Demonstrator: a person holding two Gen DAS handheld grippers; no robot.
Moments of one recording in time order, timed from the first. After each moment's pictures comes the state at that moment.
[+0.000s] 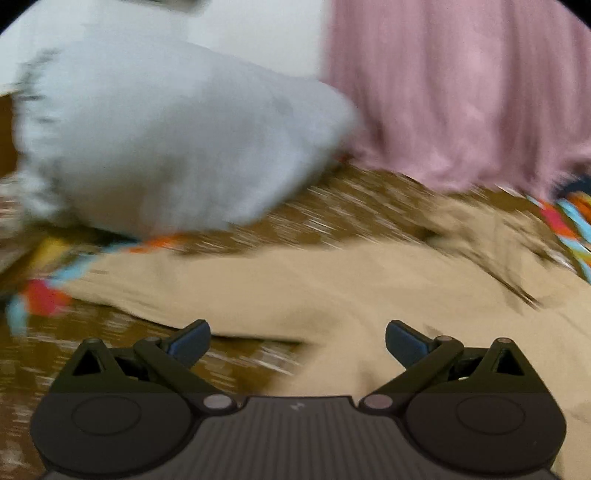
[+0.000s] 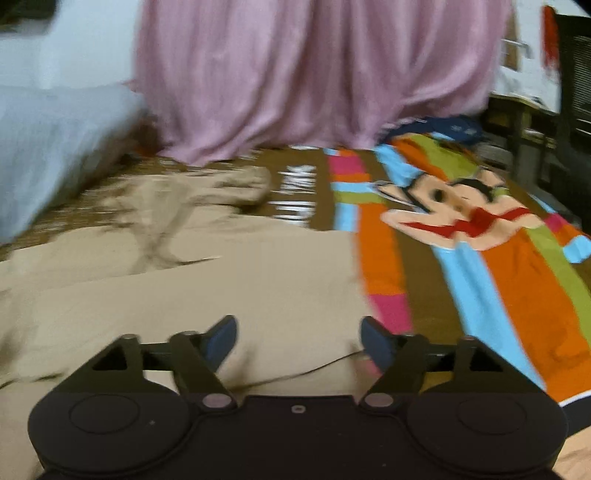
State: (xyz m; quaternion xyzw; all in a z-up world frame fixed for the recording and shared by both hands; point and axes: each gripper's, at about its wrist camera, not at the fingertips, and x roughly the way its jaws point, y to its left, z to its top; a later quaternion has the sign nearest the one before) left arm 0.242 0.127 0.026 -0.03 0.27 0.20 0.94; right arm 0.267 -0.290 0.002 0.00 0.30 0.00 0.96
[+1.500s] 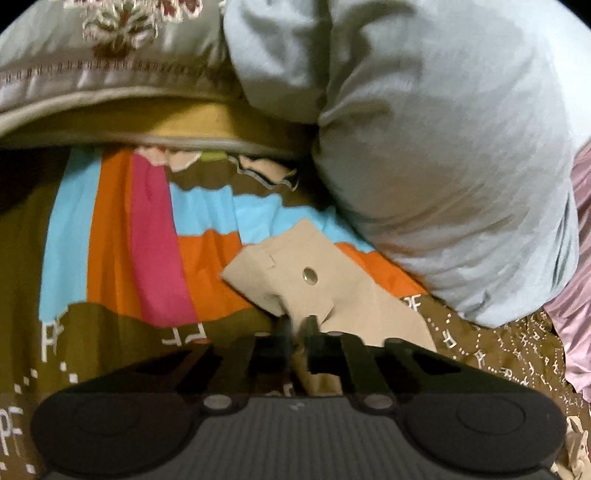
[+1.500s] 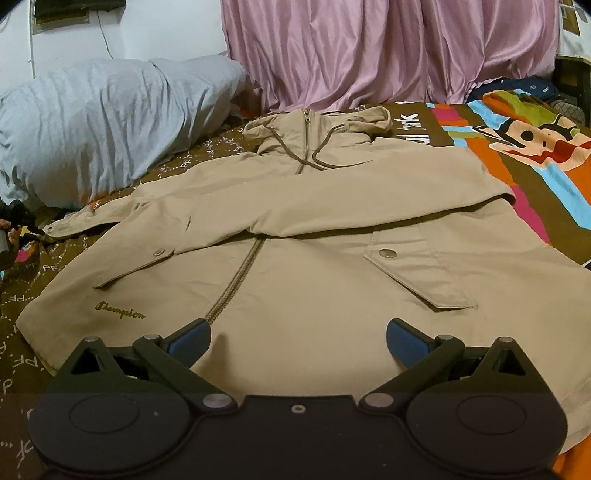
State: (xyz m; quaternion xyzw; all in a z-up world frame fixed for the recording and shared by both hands) left arm 0.275 0.487 -0.033 -0.35 0.25 0.32 0.84; right arm 0.145 -0.202 -0.042 0.05 0.34 0.12 0.93
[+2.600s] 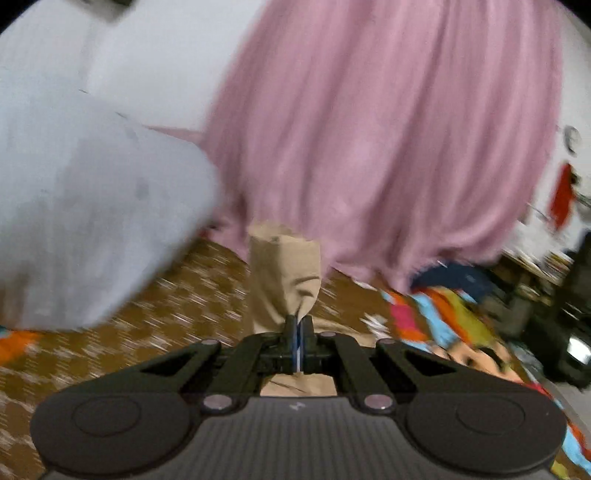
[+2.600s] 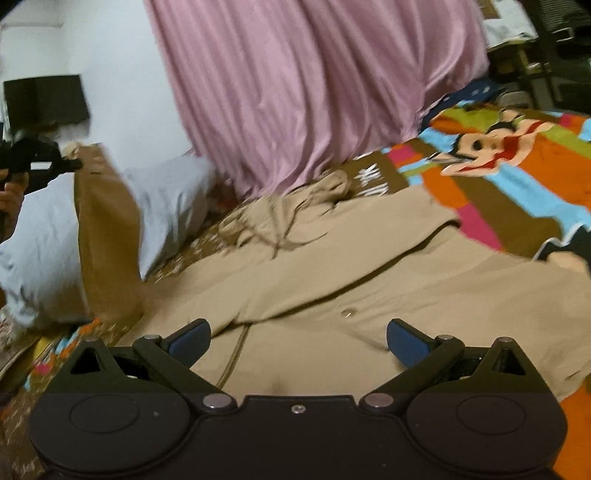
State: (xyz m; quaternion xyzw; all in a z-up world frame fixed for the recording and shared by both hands) left arm 0.325 0.076 0.194 -0.12 0.21 -0.09 0.97; right arm 0.115 -0.255 -0.020 0.19 0.22 0.07 0.95
